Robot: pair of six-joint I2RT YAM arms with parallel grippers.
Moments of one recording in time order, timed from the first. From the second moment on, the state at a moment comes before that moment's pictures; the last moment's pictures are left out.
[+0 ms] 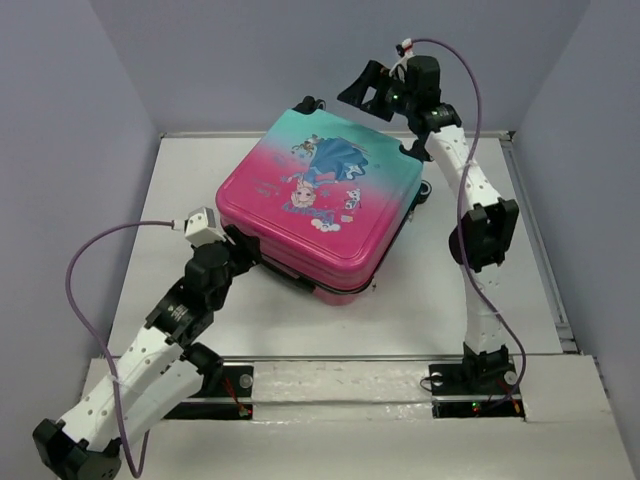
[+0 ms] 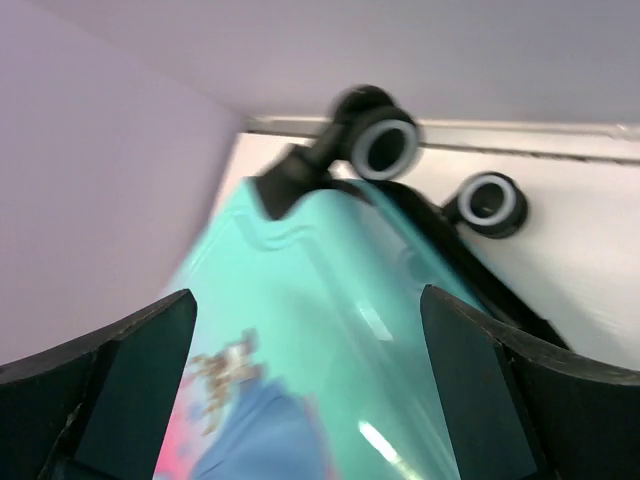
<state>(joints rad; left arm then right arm) -0.58 0.62 0.56 -0.33 -0.45 -0.73 0.28 2.32 2.41 -0.37 -0.41 0.63</state>
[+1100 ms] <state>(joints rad) -0.82 0.93 0.38 0.07 -0.08 -0.80 0.18 1.44 0.84 -0.06 -0.13 0.56</state>
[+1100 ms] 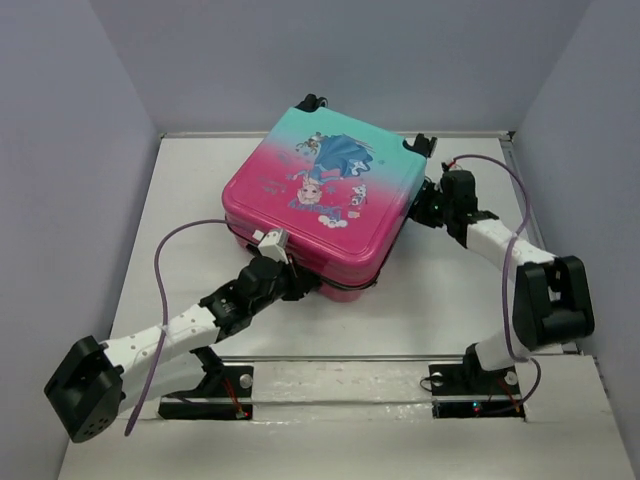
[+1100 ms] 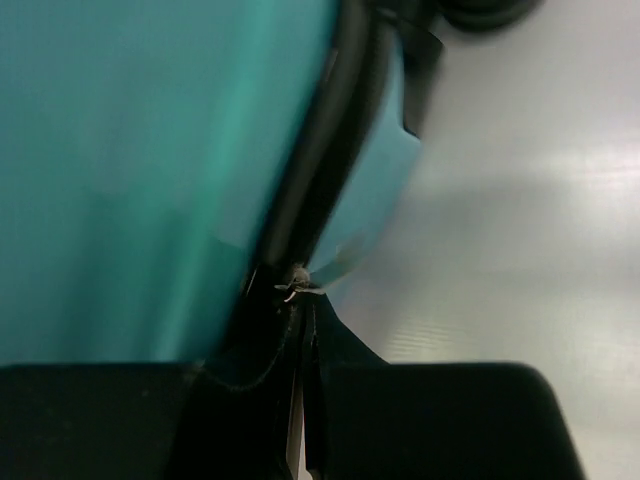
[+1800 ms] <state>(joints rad) -0.93 0.93 0.44 0.15 -0.21 -0.81 0.13 1.18 0.53 0.25 -0.30 0.50</state>
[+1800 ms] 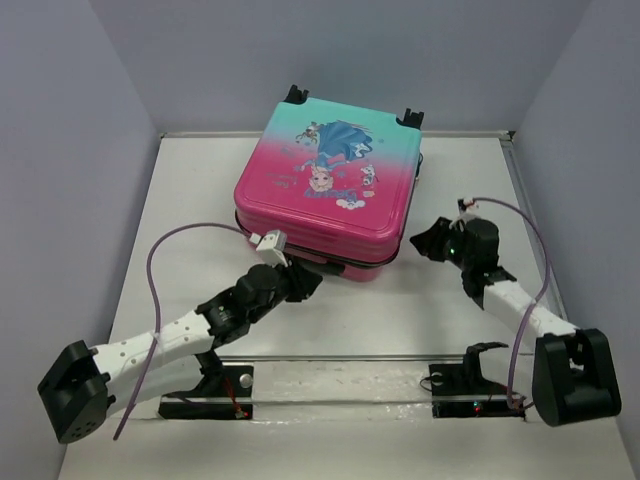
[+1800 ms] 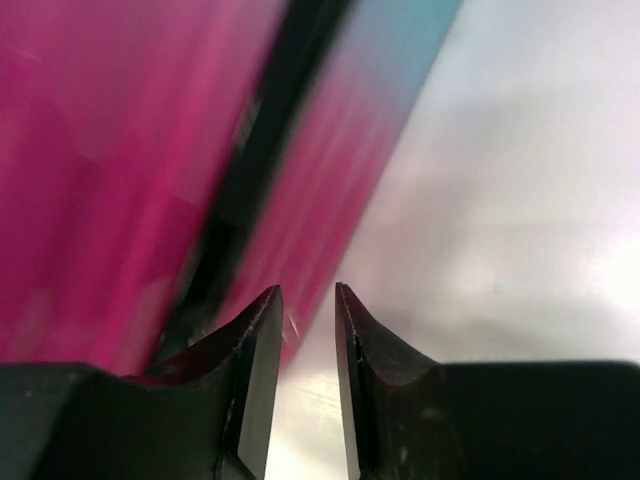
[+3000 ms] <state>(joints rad) -0.80 1.09 0.28 0.38 -0.20 -1.01 0.12 1.39 0.25 0.98 -0.73 0.36</state>
